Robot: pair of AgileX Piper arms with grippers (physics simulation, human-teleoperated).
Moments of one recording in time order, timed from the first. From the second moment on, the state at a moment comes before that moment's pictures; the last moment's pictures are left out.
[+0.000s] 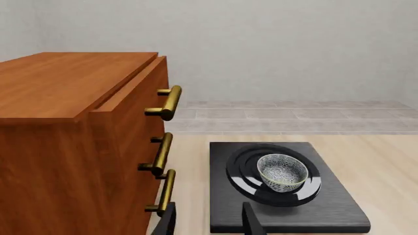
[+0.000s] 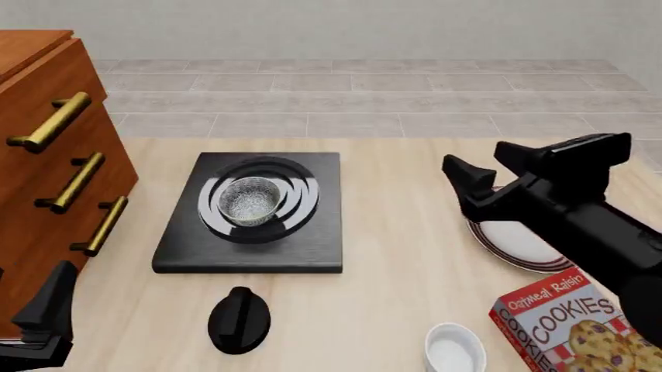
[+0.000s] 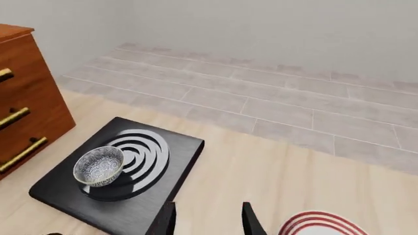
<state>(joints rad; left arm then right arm) 0.00 0.00 0.00 0.00 0.00 0.39 1.02 -0.49 -0.32 0.02</state>
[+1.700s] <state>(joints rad) 0.00 0.00 0.00 0.00 0.00 0.65 1.71 -1.03 -0.30 0.08</state>
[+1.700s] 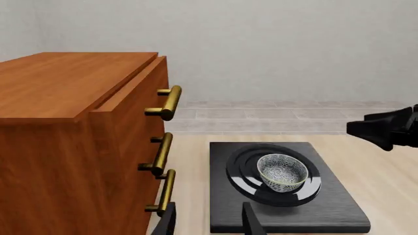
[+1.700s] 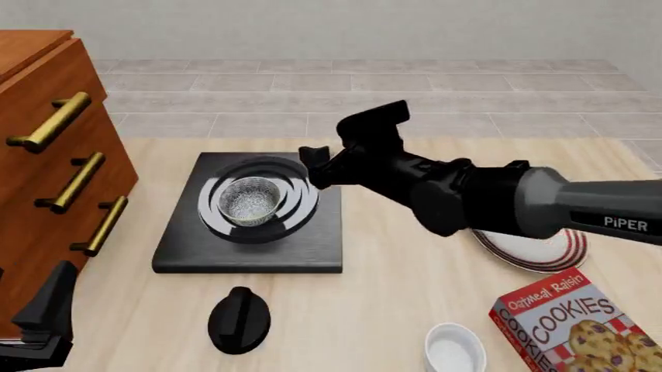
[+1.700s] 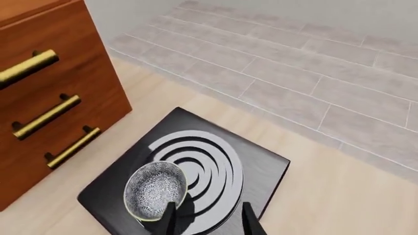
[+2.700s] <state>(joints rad) 0.00 0.00 0.00 0.00 0.00 0.71 1.99 -1.41 0.01 0.07</state>
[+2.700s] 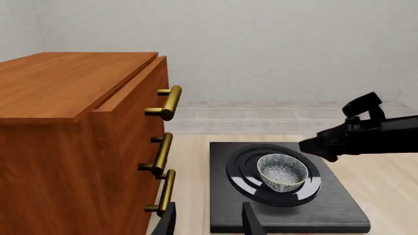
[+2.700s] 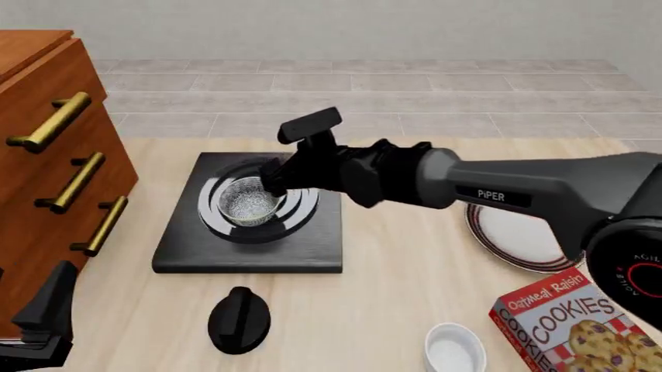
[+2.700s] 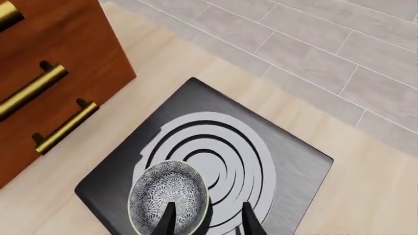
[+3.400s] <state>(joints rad) 0.00 0.00 0.00 0.00 0.00 0.69 2.14 -1.51 0.07 0.10</state>
